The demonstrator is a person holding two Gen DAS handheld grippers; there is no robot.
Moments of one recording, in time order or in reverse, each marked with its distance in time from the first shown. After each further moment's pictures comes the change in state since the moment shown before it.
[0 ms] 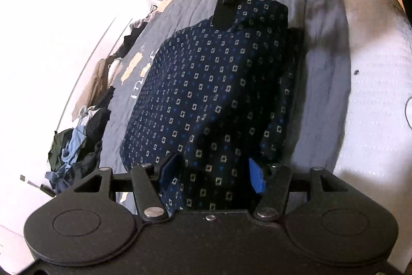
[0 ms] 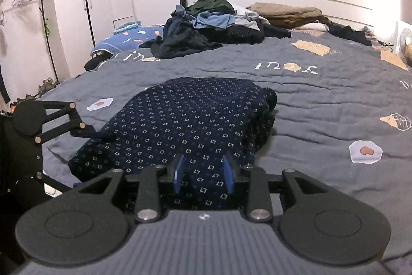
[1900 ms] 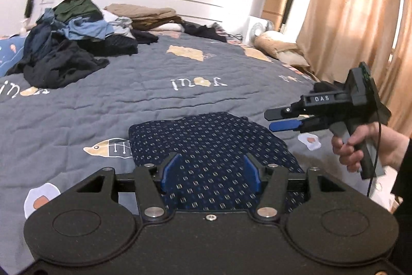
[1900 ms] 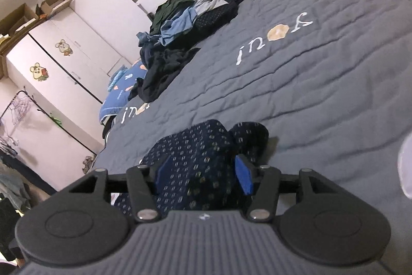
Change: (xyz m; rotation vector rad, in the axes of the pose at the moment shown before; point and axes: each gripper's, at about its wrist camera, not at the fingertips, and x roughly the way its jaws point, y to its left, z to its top) left arm 0.019 0.178 -0.044 -1.126 -0.181 -0.218; right arm 0.113 -0.139 0.077 0.558 0.055 0.259
